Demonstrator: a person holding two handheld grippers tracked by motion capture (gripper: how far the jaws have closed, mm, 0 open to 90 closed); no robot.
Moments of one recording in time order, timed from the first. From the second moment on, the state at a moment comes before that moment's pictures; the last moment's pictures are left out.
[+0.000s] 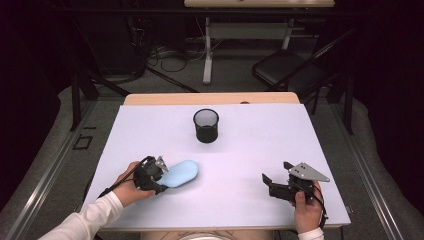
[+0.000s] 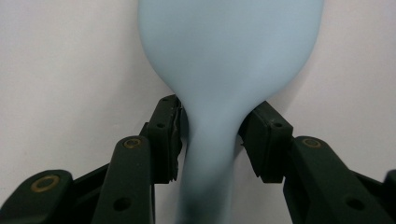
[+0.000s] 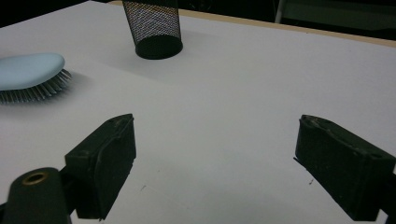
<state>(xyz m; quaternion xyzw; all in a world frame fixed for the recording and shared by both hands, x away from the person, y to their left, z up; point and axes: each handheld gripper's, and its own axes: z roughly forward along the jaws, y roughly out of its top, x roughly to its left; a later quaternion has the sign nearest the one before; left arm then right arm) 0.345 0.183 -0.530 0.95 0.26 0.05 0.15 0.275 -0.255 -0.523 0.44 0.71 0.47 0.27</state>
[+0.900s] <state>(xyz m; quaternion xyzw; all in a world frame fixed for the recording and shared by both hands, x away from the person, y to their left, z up) 0.347 0.186 -0.529 0.96 0.25 0.04 0.15 0.275 -0.255 -0.523 0.44 0.71 0.47 0.27</state>
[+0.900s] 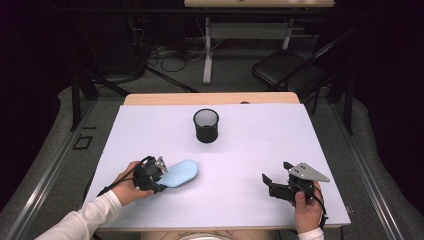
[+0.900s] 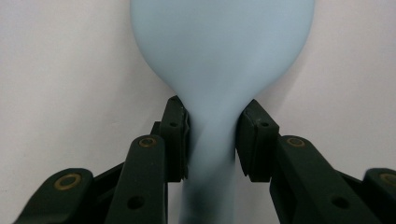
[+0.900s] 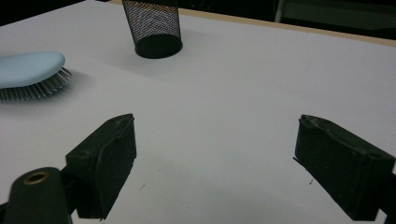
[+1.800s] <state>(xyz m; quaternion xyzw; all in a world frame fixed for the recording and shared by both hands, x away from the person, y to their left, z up) 0.346 0.190 -0.530 0.96 0.23 0.04 0.16 0.275 -0.255 -0.524 0.45 0.71 0.47 0.27</state>
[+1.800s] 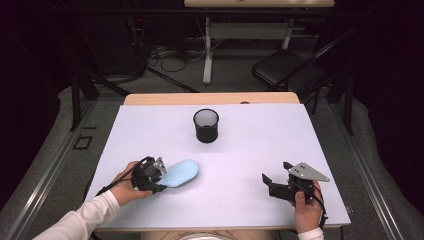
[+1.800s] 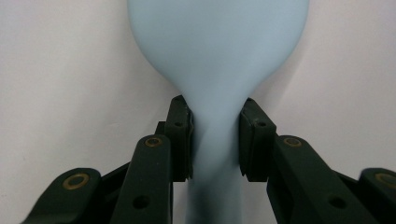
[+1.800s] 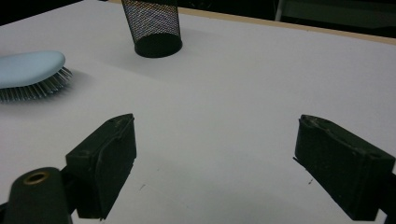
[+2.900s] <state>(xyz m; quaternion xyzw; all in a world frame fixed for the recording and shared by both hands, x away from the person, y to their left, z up) 0.344 0.191 -0.521 0.95 0.25 0.04 0.20 0.275 -0.256 -0.524 0.45 0.71 0.47 0.27</state>
